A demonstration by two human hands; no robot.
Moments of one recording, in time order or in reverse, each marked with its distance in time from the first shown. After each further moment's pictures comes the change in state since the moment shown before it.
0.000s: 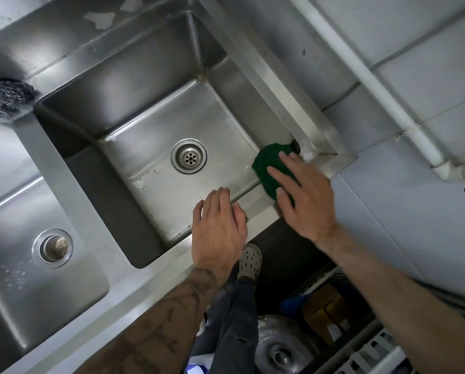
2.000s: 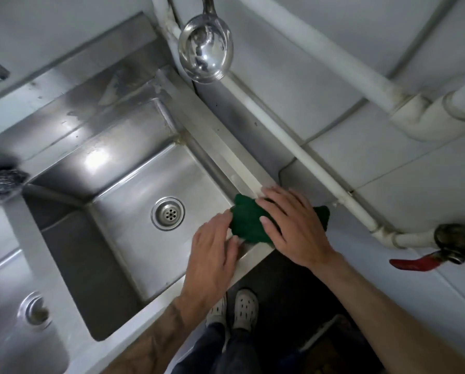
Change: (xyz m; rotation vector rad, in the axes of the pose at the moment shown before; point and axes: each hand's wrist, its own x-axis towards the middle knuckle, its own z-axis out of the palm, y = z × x) left_hand 0.060 0.079 -0.018 -0.347 -0.048 0.261; right_hand 0.038 0.107 -0.039 0.019 -0.076 -0.090
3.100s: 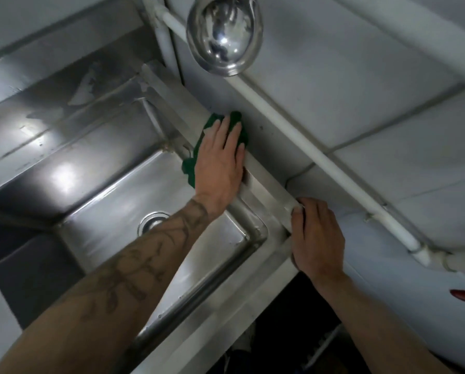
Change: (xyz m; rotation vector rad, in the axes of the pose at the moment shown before) left_hand 0.214 -0.030 -0.007 0.258 0.275 0.218; right_hand 0.014 -0.002 0.052 -0.034 0.146 0.677
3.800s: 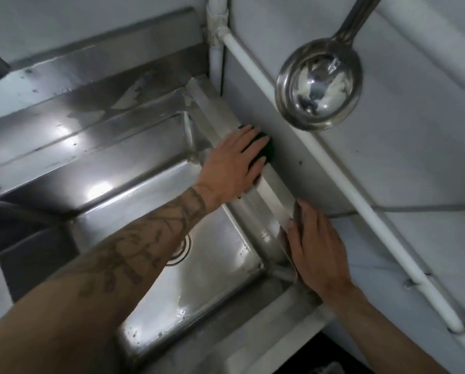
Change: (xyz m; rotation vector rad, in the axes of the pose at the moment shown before) left_hand 0.054 -0.077 -0.019 -0.010 -0.061 0.218; right_hand 0.060 -0.064 -0.003 0.022 -0.080 -0.241
